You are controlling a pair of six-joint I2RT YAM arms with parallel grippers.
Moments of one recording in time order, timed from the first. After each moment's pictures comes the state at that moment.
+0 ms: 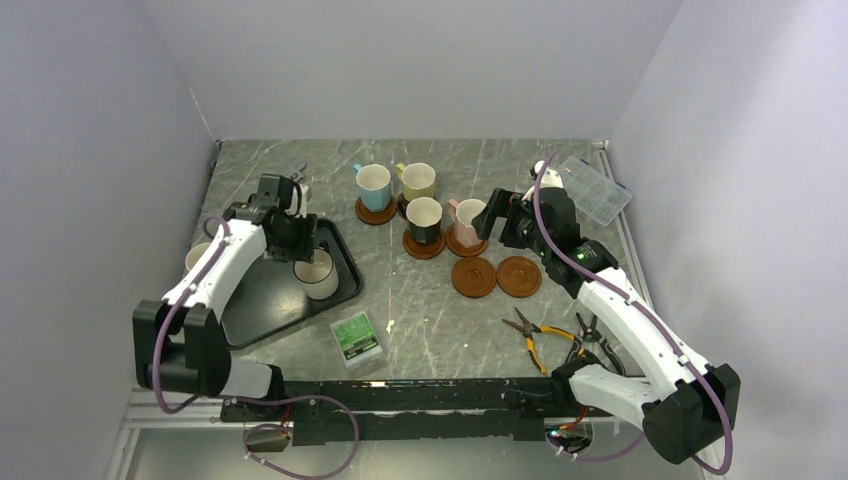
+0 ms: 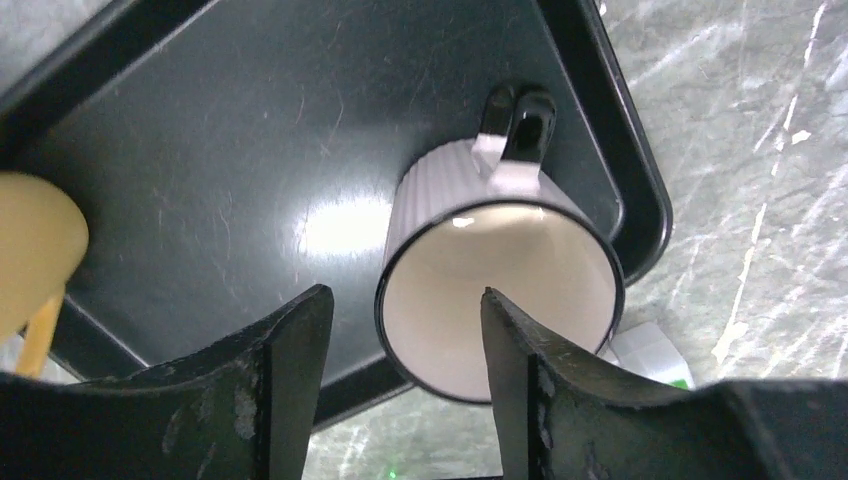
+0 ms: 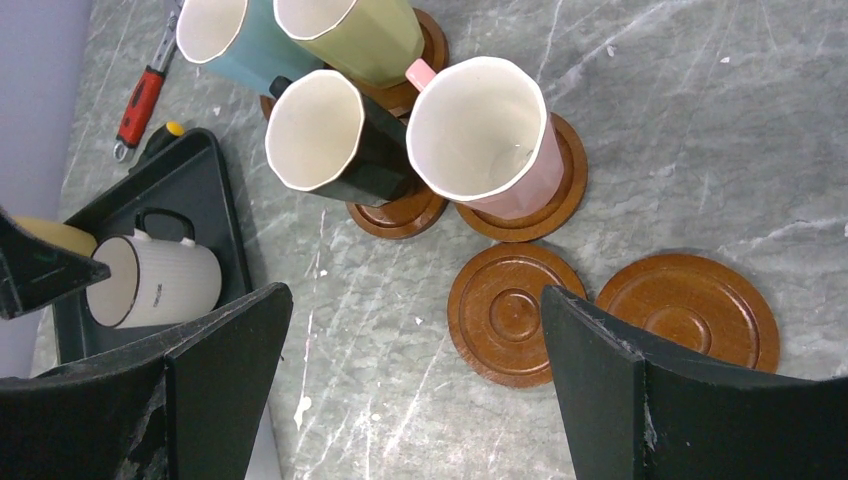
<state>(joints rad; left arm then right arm) -0.13 1.36 1.06 -0.82 -0.02 -0.09 0.43 1.05 0.92 -0.36 0.04 0.53</state>
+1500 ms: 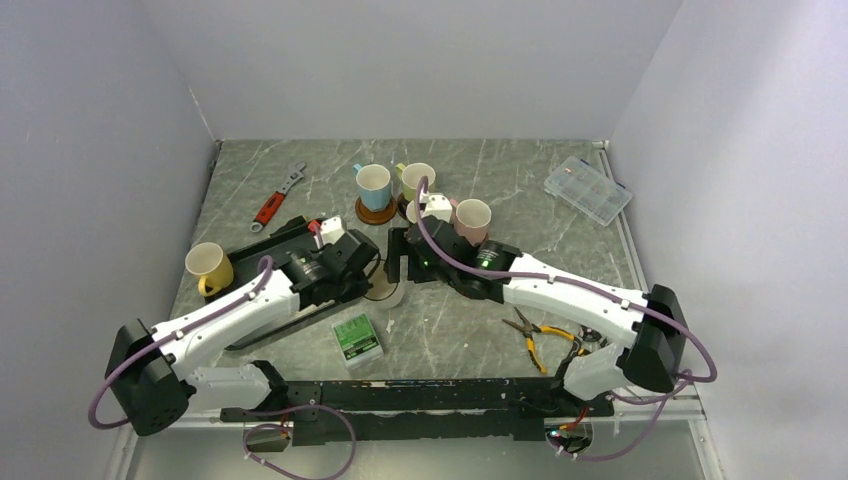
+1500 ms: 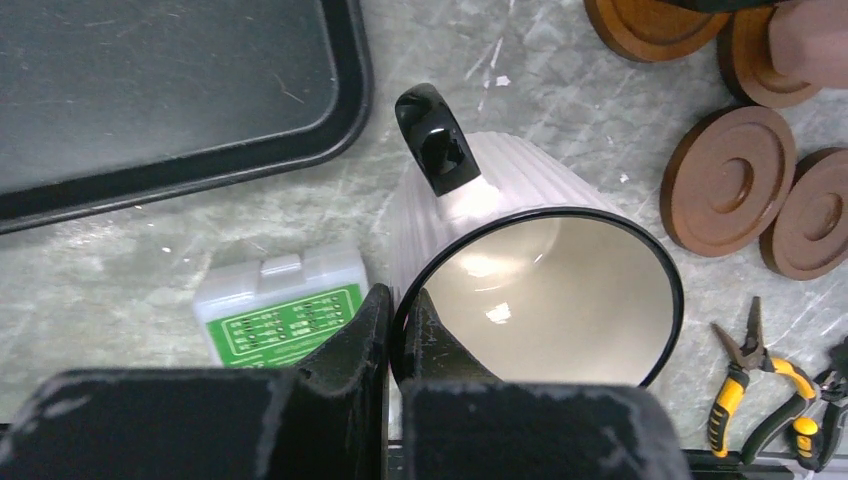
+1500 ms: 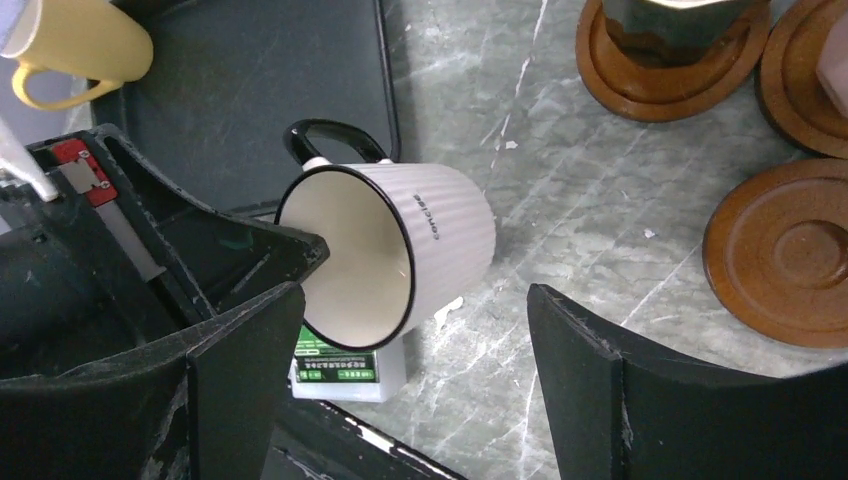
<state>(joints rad) -0.79 1.18 0.94 -0.81 -0.36 -1.10 1.03 1.41 1.20 -0.47 0.31 0.74</state>
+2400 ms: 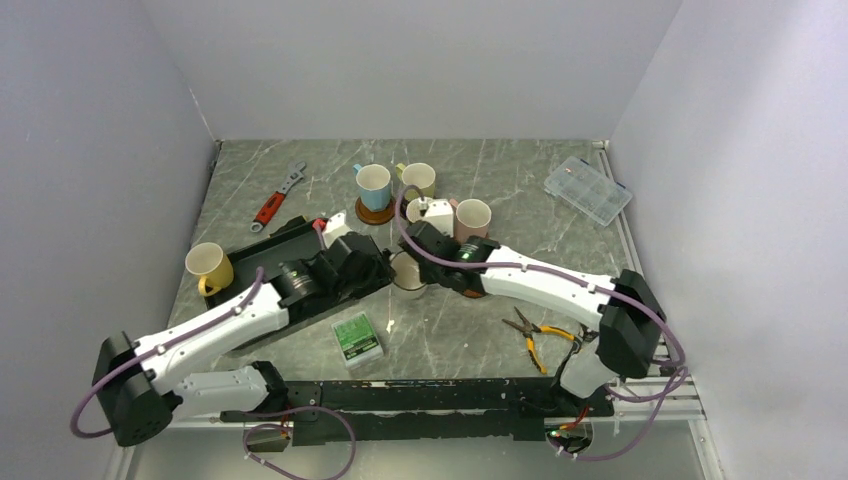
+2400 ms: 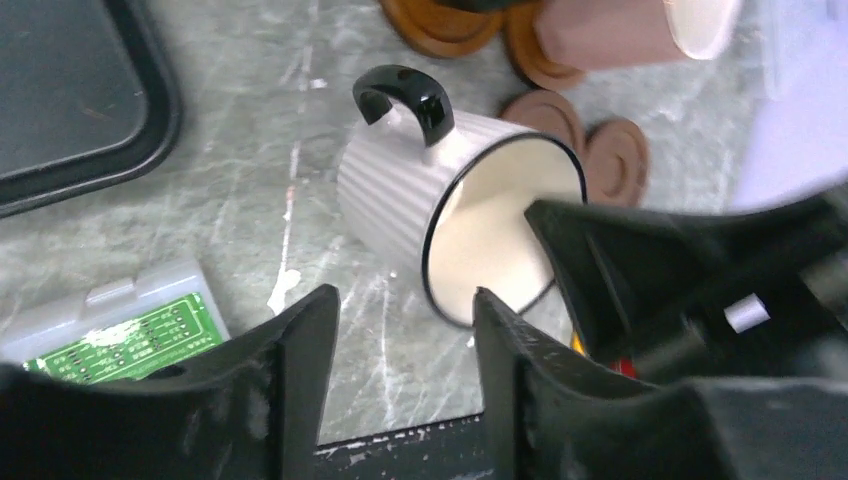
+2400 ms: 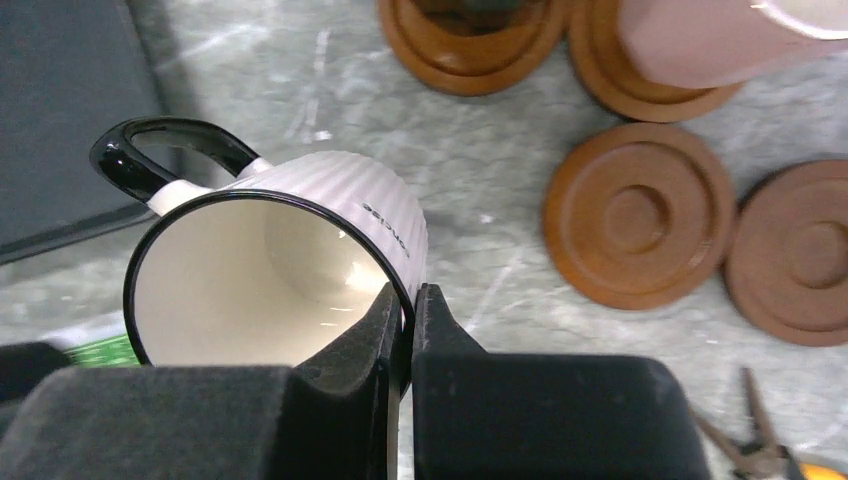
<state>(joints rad) -0.88 1.14 0.91 -0.60 -0.35 -1.17 1.02 1.57 1.24 -0.62 0.49 0.73</state>
